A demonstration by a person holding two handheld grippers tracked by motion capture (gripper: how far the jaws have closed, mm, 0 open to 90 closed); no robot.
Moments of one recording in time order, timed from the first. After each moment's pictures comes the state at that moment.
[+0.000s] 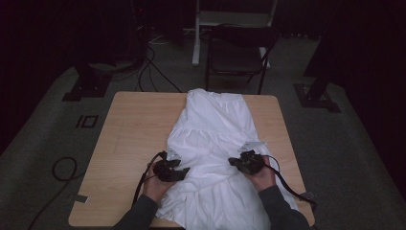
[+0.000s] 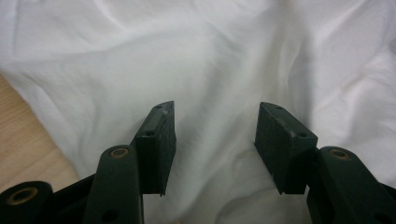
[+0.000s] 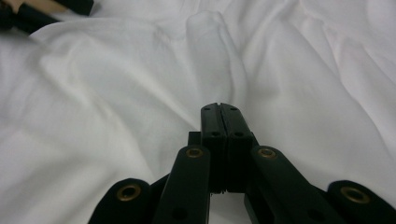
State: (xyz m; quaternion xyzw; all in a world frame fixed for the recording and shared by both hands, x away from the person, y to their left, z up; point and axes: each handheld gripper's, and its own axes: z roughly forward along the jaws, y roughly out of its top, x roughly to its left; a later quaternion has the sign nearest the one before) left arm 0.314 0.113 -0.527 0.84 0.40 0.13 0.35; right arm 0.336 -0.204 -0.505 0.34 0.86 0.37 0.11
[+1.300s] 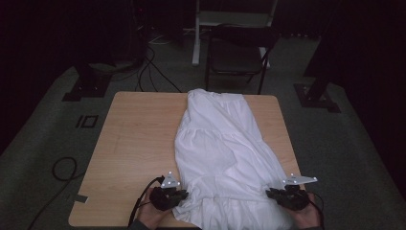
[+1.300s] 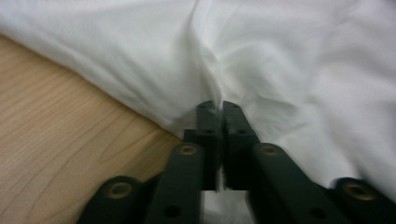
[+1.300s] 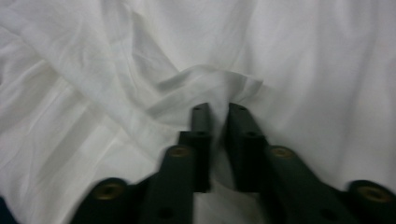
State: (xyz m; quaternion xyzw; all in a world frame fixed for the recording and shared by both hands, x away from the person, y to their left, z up) left arm 0.239 0.127 -0.530 0.85 0.34 0.04 0.40; right arm 0.243 -0.329 -0.539 0.44 0.81 0.37 0.09
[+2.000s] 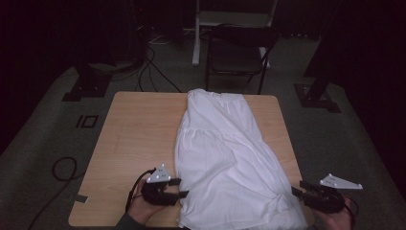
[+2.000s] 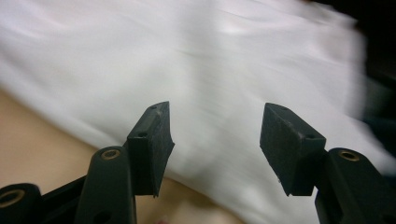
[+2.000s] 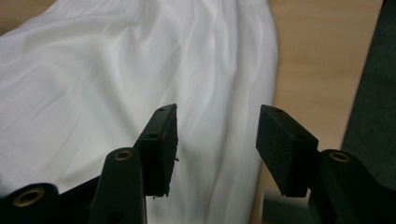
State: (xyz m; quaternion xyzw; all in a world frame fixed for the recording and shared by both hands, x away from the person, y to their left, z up) left arm 0.263 0.139 -0.503 0.84 0.32 0.07 0.44; right arm 0.226 -0.391 -0.498 0.47 0.76 0.42 0.15
